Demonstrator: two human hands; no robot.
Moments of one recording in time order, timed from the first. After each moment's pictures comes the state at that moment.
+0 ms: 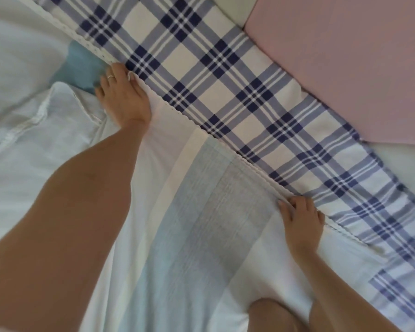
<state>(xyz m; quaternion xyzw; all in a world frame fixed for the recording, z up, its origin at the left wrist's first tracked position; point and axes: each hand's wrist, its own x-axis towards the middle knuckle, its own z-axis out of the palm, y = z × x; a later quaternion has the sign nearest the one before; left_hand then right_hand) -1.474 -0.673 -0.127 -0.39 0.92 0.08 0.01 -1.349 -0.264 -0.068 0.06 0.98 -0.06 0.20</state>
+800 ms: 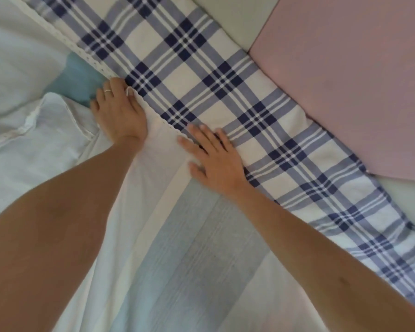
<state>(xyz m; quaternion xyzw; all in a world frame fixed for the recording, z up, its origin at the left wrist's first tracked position) -1.475 -0.675 -0.140 -0.39 0.92 0.09 -0.04 -1.472 -0.449 -0.133 -0.46 0.88 -0.09 0.08</state>
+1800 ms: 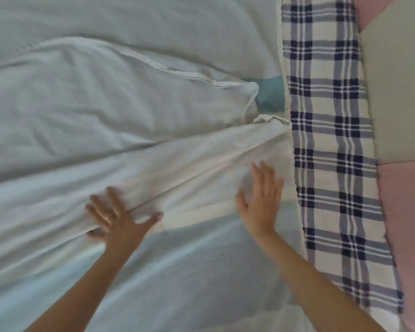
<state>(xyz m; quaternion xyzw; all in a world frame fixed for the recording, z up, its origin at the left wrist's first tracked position) -1.117 -0.566 -0.073 -0.76 0.54 0.35 0.10 -1.378 -0.498 -0.098 -0.52 0.83 -0.16 0.06</state>
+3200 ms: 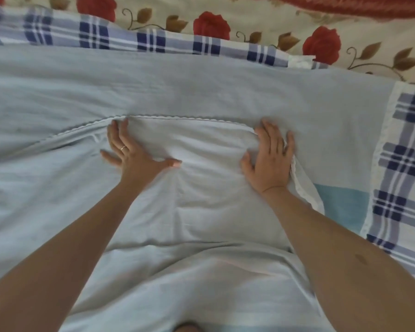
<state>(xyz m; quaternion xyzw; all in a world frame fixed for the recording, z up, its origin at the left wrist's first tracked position) -1.135 -0.930 -0.103 -0.76 0.58 0.29 -0.05 -1.399 -0.865 -0.145 -0.65 0.75 -0.11 0.05</state>
